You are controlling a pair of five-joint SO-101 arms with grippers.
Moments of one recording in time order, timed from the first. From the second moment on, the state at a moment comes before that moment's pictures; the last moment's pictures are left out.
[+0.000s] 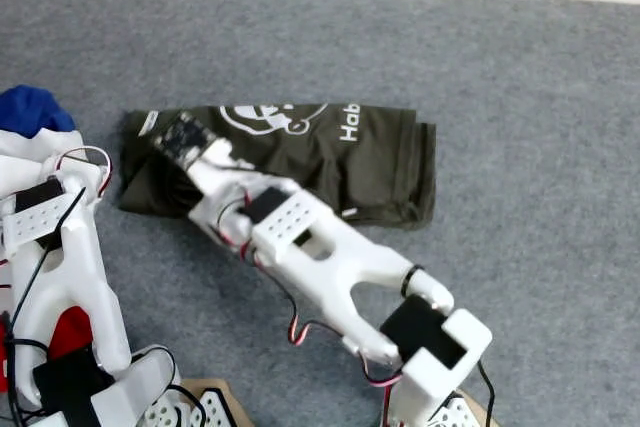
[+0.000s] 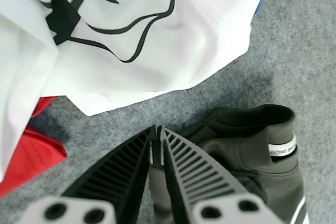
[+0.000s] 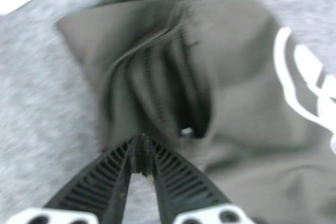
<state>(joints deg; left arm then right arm) -33.2 -17.4 42.9 39.8 52.1 -48.6 8.9 16.8 31.1 8.5</state>
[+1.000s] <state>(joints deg) -33.2 -17.4 44.0 39.8 52.1 -50.0 10.5 19.3 27.8 8.5</state>
